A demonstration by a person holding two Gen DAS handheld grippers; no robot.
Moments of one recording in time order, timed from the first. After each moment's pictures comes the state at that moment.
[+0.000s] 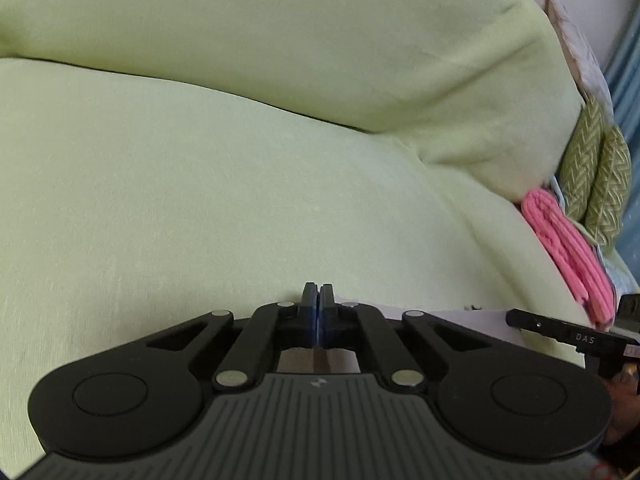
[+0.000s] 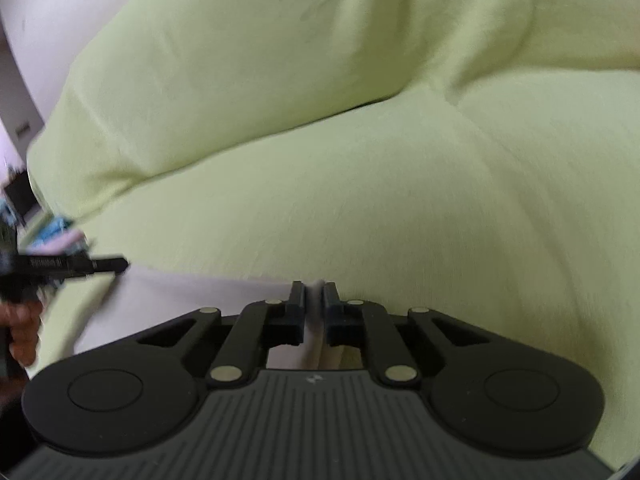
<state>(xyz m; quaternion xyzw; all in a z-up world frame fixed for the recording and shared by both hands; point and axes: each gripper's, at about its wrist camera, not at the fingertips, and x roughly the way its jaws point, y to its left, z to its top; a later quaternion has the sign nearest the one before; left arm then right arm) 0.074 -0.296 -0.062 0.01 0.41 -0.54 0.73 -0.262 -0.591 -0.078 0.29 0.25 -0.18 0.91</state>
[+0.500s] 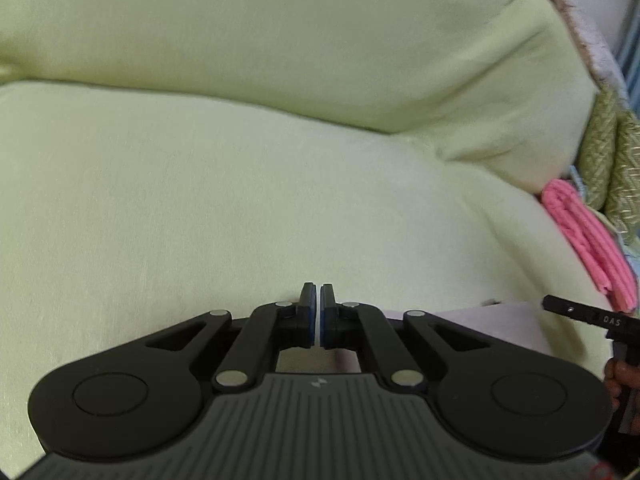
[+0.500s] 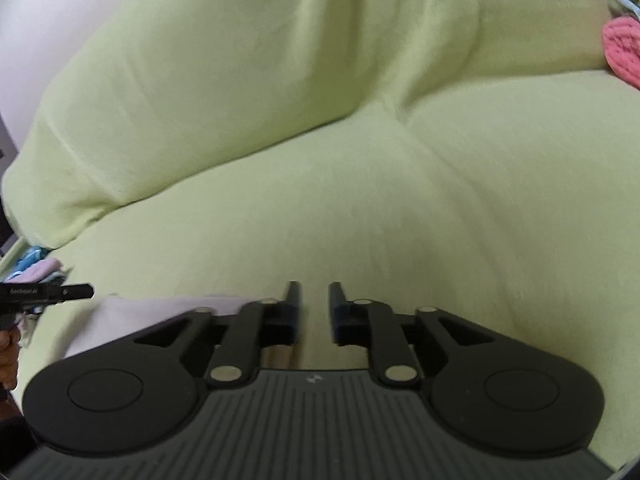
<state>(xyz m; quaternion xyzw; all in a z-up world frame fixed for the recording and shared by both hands) 0.065 -0.301 -0.043 0.03 0.39 -0.53 0.75 -0.284 -0.599 -0.071 0.30 0.23 -0.22 0.90</state>
